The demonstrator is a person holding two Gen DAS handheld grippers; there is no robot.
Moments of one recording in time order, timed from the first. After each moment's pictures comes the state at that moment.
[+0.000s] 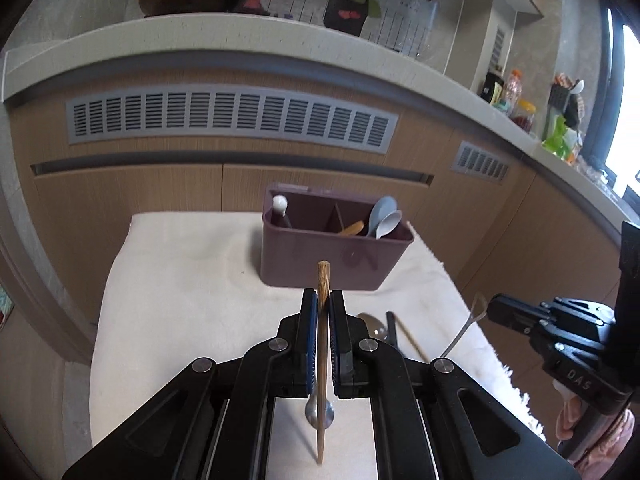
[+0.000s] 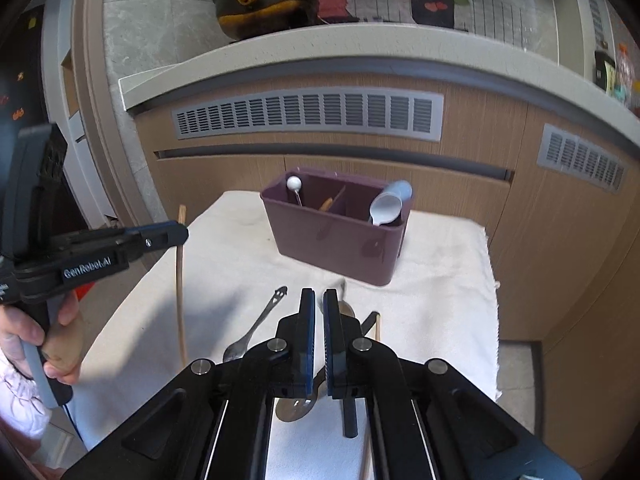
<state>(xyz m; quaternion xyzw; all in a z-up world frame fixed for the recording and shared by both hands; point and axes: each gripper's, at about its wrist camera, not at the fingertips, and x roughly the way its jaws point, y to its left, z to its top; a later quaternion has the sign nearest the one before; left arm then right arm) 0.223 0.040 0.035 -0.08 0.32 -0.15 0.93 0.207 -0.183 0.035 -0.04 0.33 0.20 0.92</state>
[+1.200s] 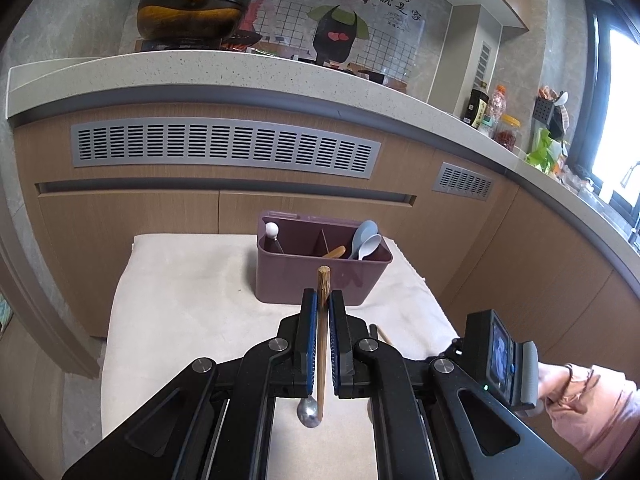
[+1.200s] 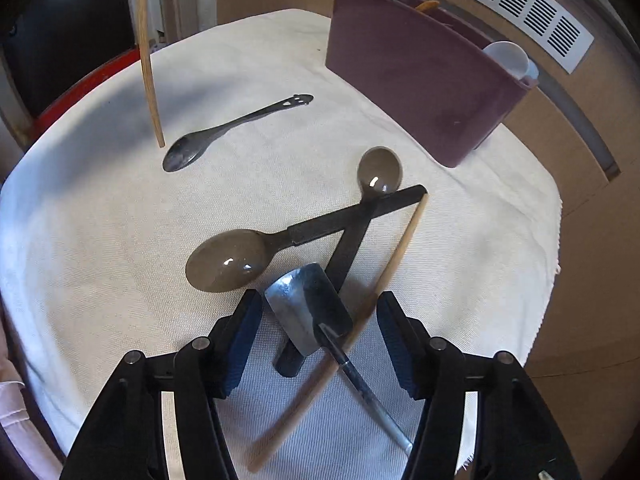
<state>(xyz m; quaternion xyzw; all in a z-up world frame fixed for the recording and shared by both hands) 0.201 0.042 0.064 -0.08 0.29 -0.17 0.94 0.249 -0.177 -0.101 -0.26 0.48 0.30 0.79</state>
